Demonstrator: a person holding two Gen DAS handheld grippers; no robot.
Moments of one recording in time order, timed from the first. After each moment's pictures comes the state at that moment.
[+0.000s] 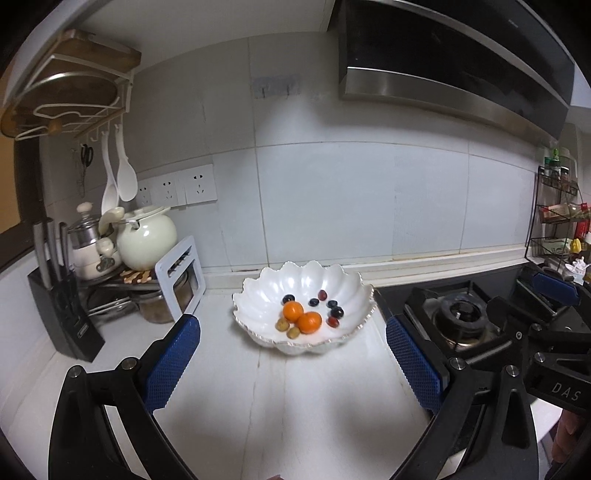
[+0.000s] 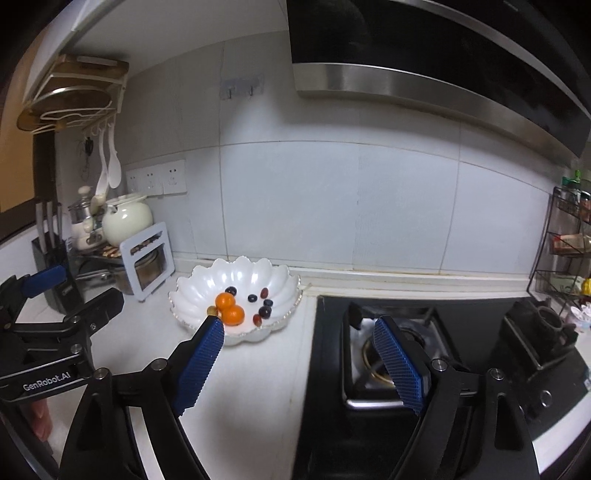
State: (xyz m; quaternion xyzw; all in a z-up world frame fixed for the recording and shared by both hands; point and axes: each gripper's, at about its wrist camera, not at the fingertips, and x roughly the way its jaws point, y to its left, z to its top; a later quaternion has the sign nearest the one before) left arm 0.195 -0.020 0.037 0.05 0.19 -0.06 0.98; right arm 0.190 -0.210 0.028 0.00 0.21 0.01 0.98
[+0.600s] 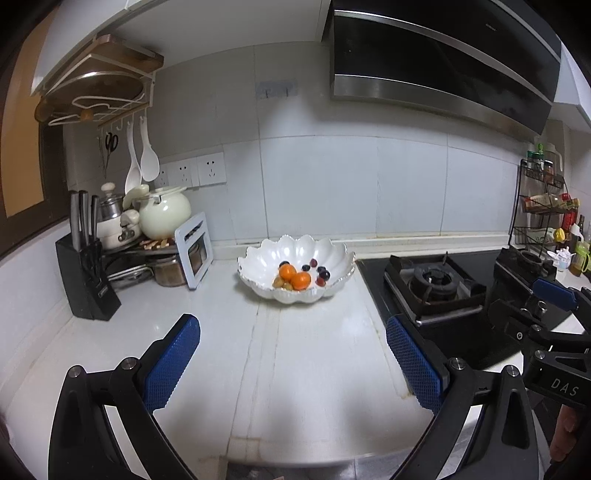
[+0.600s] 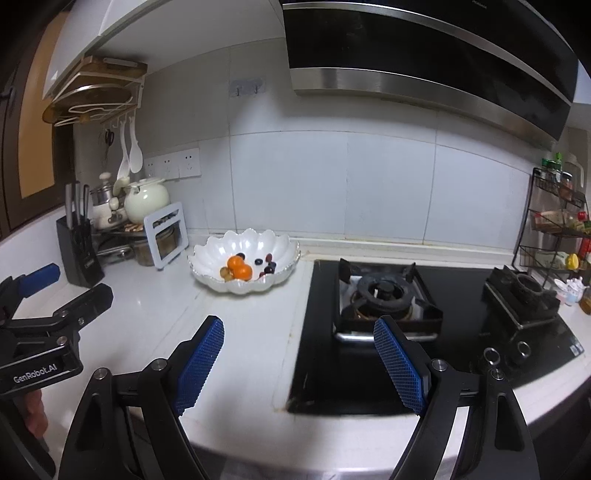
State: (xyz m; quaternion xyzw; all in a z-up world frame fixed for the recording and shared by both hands) left arm 0.083 -0.016 0.023 0.04 0.21 -0.05 0.98; right arm 0.079 -0.215 0.010 0.01 0.21 0.01 0.98
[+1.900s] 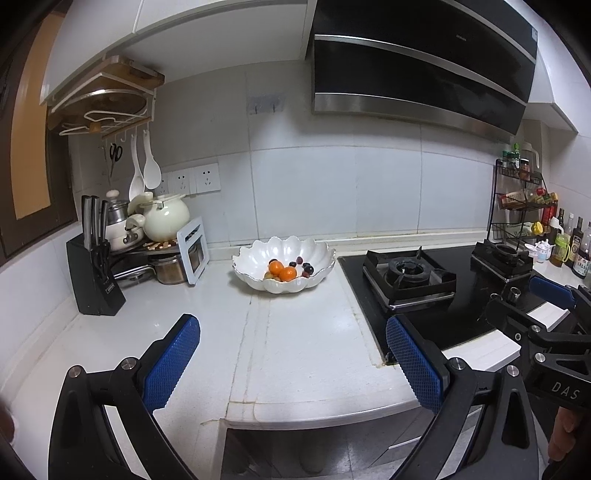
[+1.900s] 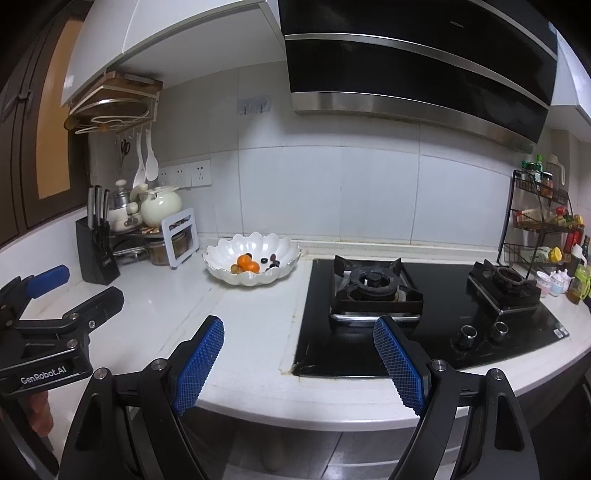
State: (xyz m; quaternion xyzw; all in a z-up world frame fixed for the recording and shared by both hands) left arm 0.007 -0.019 0.034 0.05 0.19 -0.07 0.98; right arm -0.010 -0.208 0.016 0.01 0.19 0.00 0.98
